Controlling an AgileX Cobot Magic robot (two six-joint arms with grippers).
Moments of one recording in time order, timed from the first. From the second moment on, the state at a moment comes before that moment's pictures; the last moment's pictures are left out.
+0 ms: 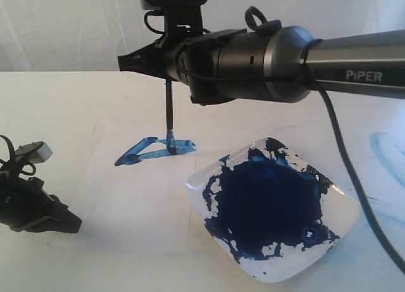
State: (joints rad) left arm 0.01 1.74 -0.65 -1.14 0.74 1.36; right arm 0.91 1.91 -1.46 1.66 -0.36 -1.43
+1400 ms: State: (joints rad) left arm 0.01 1.74 -0.65 -1.14 0.74 1.36; right arm 0.91 2.02 -1.52 0.93 -0.29 -0.85
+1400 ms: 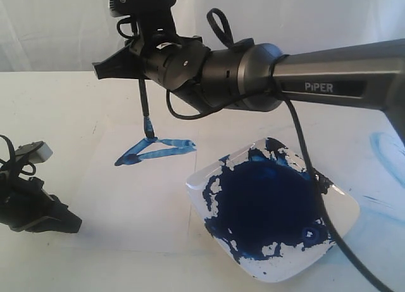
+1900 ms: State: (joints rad) left arm 0.01 1.74 -0.65 -1.14 0.74 1.36; right arm 0.89 2.02 -1.52 0.93 -0.27 -0.85
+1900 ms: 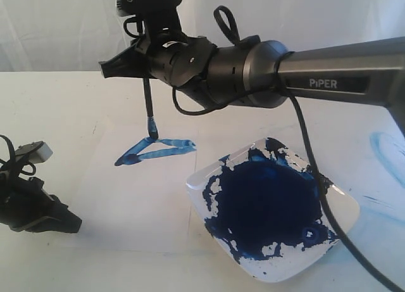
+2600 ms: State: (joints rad) left arm 0.01 1.74 -0.65 -1.14 0.76 1.36; right arm 0.89 2.02 -1.52 0.94 -0.27 -0.88
